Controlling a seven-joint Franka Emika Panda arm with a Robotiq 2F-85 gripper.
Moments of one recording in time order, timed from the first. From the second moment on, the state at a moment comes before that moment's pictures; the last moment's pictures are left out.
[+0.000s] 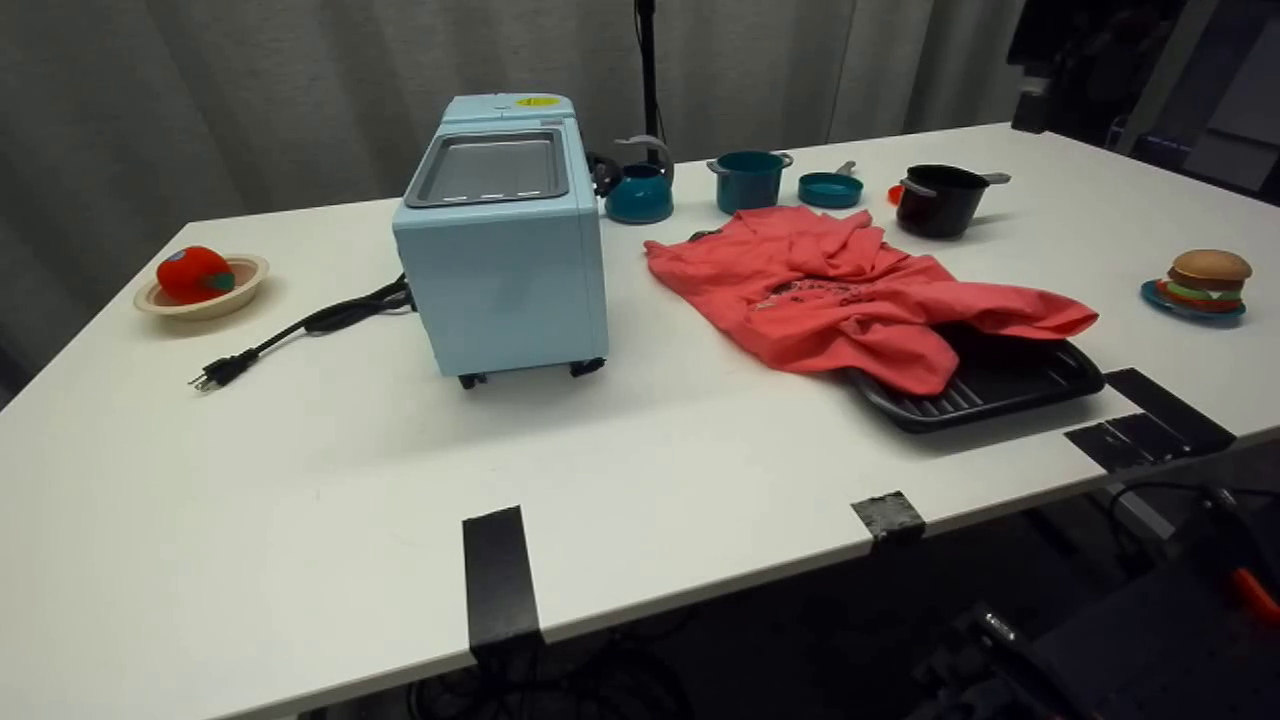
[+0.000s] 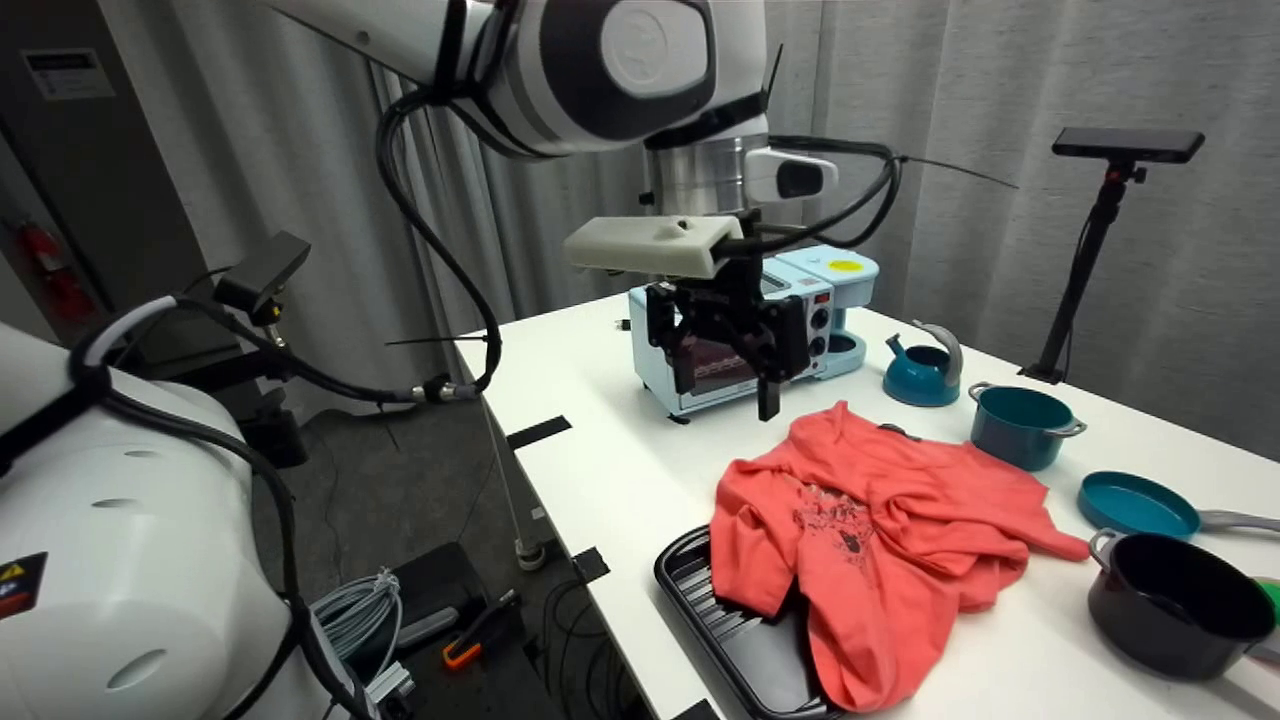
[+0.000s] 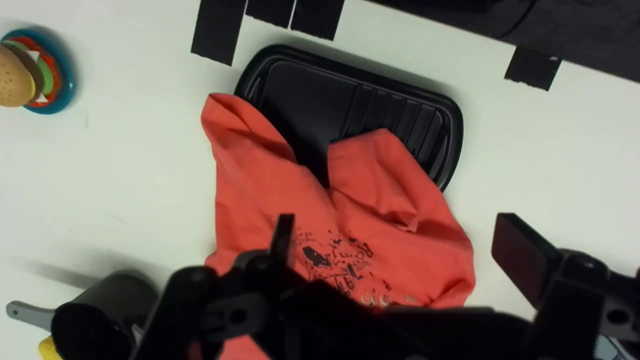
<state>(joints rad) -0.05 -0.45 -0.03 -2.53 -0.14 2.10 -0.15</state>
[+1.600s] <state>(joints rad) -0.01 0.08 -0.01 -2.38 -0.04 2.35 -0.10</state>
